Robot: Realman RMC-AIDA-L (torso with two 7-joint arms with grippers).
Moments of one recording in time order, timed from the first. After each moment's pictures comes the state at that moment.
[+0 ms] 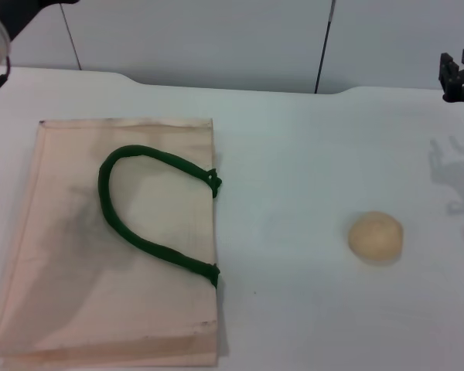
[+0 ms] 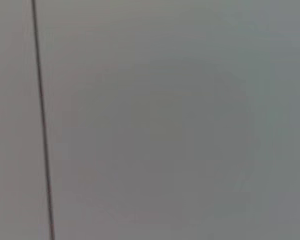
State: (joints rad) left arm -0.08 -1.91 1.76 1.63 -2.50 0.04 2.12; right arm 0.34 2.03 1.45 1.07 -0.63 0.02 -2.29
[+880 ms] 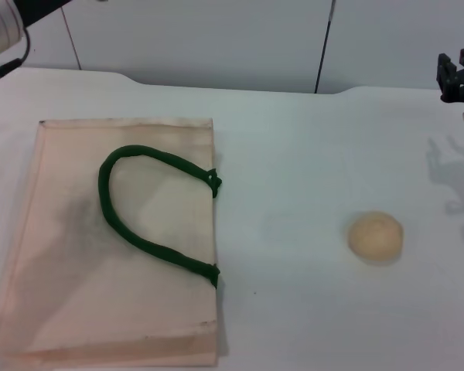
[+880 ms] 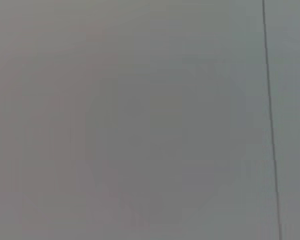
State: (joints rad) left arm -0.19 -1.99 1.44 1.55 -1.50 -0.51 1.21; right arm 0.35 2.03 1.44 1.06 -0.63 0.02 -2.29
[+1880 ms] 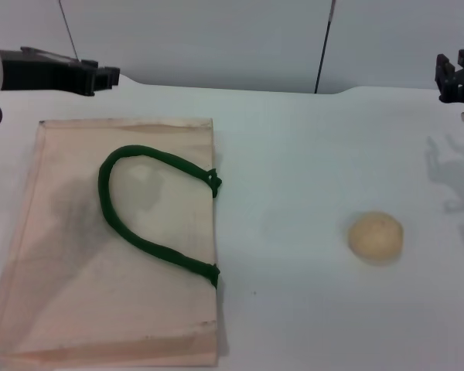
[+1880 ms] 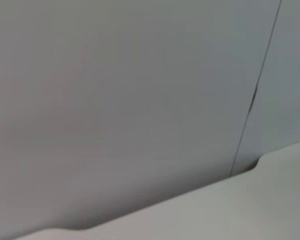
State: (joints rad) left arm -0.32 -2.03 1.17 1.66 -0.82 -1.20 0.56; right arm 0.36 2.03 1.44 1.05 -0.63 0.02 -2.29
